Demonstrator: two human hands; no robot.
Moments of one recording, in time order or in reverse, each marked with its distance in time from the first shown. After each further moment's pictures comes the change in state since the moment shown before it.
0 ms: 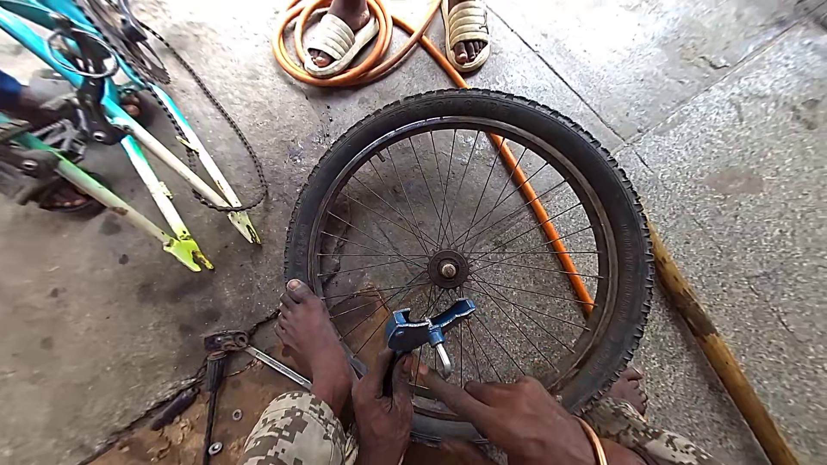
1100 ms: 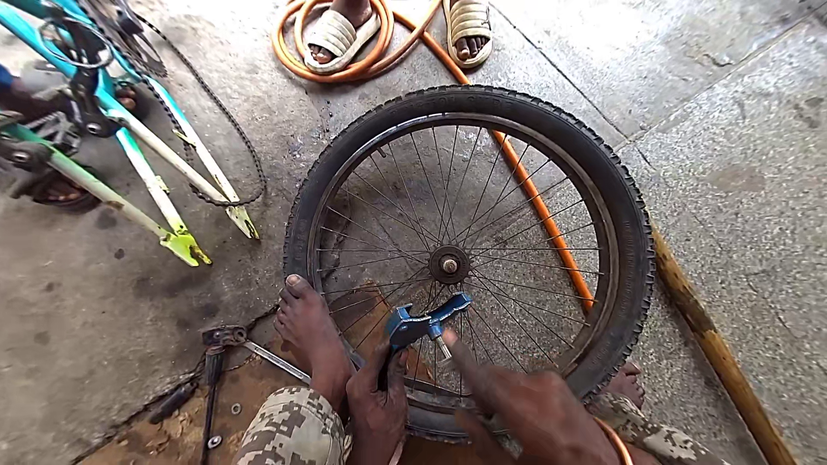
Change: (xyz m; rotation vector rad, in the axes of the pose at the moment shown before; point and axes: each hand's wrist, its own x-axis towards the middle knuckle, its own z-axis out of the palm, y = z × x) left_hand 0.001 -0.003 -0.007 0.033 -0.017 -0.004; right_hand 0.000 -0.005 -0.003 -0.025 0.146 0.025
